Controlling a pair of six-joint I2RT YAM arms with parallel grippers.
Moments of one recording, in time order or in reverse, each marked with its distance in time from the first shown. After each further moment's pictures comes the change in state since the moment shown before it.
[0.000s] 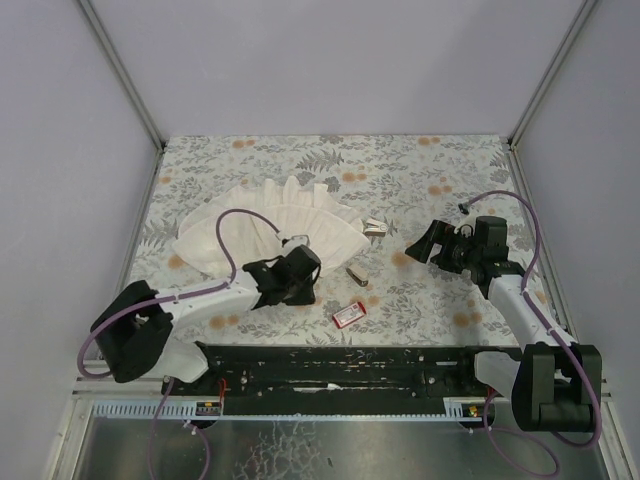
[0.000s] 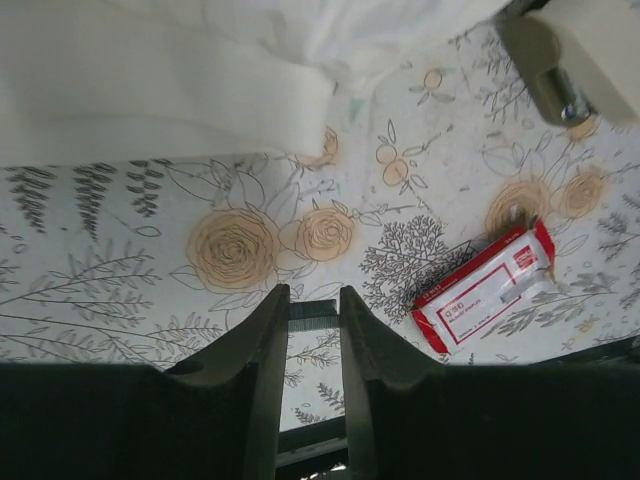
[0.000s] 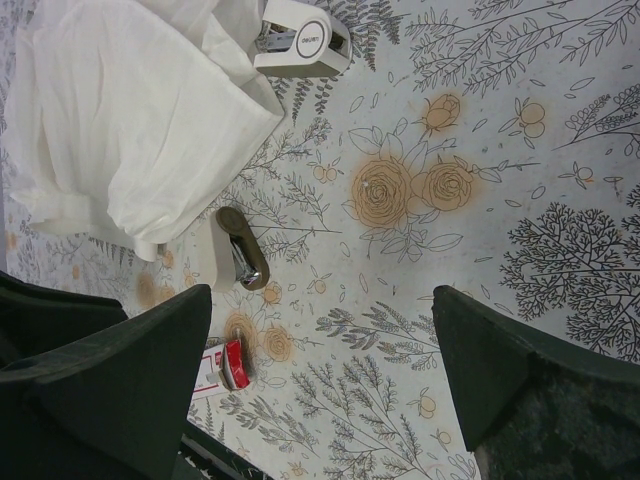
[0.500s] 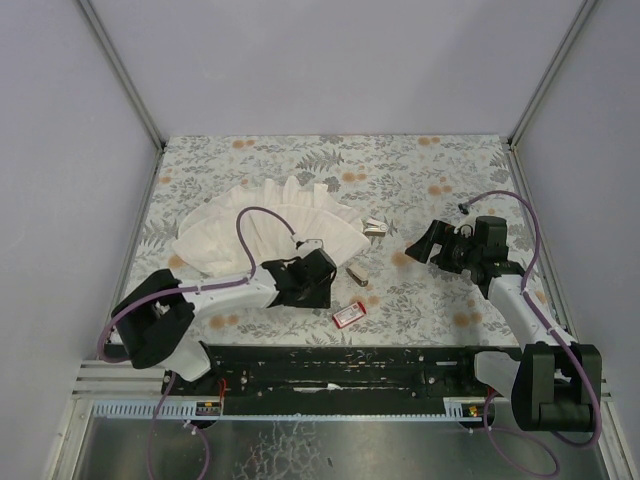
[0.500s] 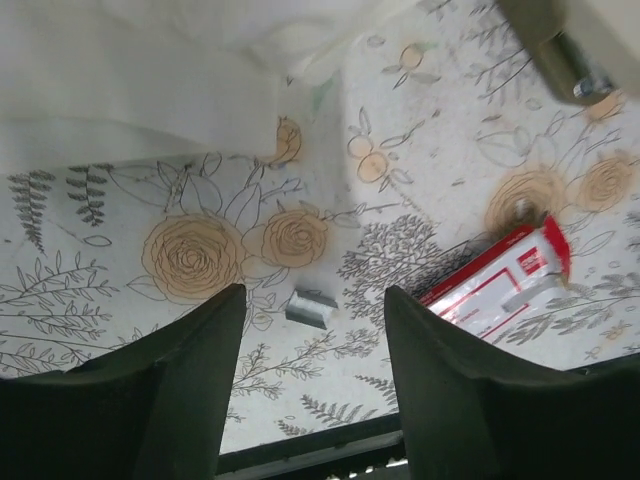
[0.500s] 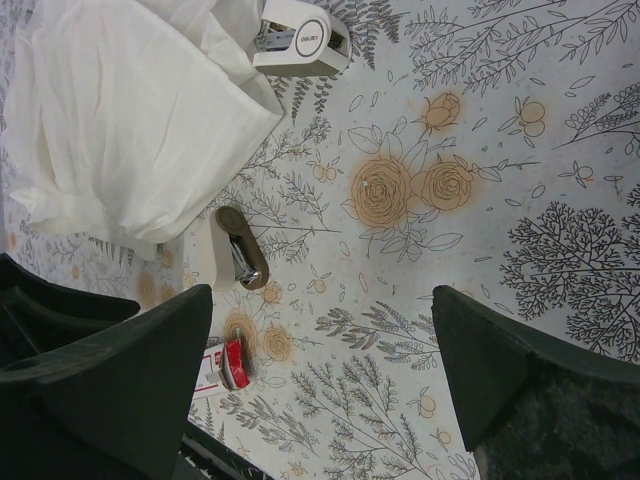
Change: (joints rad) left arm -0.101 0.150 0.066 -0.021 -0.027 0.000; right arm 0.000 0.001 0.000 0.000 0.000 0.000
